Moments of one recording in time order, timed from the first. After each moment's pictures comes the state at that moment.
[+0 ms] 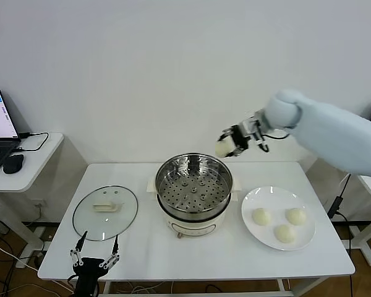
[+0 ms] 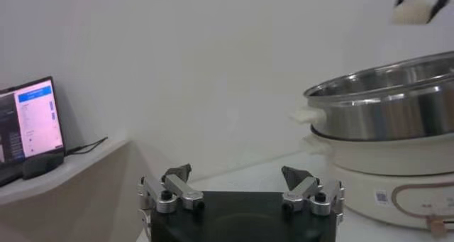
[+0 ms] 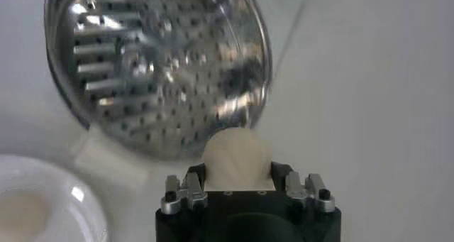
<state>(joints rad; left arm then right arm) 1.81 -1.30 -0.58 -2.08 0.03 -0.14 -0.17 0.53 1.00 -1.18 1.22 0.12 0.17 -0.89</state>
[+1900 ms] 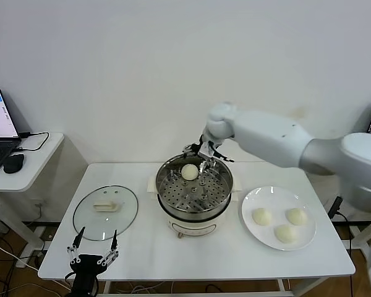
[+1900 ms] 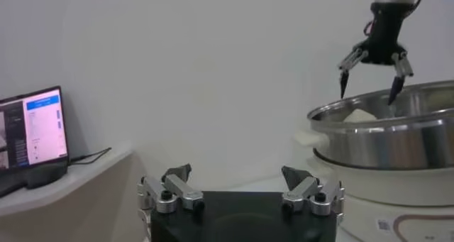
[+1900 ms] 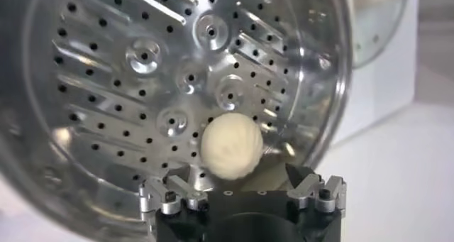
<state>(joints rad) 1.83 -1.31 -0.58 -2.16 0.02 -0.14 -0.16 0.60 1.11 -1.29 1.17 -0.03 0.22 -0.95</state>
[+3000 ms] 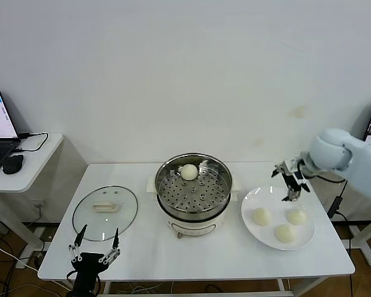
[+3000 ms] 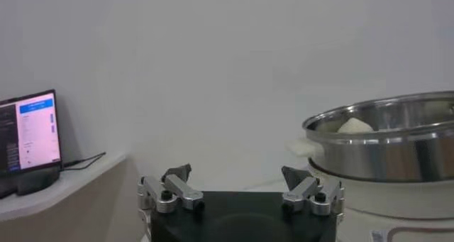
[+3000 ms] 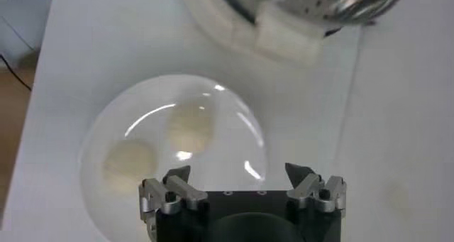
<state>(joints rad) 1.82 -1.32 -0.58 -2.16 0.02 -0.13 -0.16 0.30 0.49 -1.06 1.52 -0.01 -0.25 -1.03</state>
